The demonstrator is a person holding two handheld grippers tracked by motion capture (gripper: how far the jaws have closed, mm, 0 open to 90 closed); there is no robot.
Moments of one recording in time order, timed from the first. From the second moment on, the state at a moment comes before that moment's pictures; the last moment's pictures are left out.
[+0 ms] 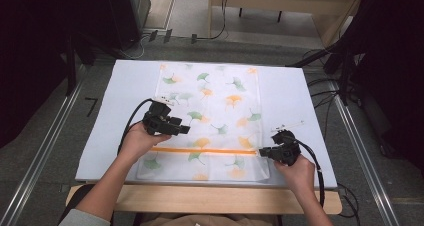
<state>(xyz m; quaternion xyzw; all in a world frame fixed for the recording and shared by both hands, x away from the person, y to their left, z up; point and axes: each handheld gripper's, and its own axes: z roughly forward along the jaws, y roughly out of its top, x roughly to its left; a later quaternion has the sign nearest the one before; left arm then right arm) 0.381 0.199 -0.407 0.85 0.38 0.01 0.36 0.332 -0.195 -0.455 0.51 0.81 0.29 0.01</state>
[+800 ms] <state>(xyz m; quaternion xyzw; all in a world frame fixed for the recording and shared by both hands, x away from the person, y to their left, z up) 0.362 0.143 -0.406 0.86 0.32 -0.02 0.40 0.327 -0.200 -0.425 0.47 0.79 0.39 0.00</state>
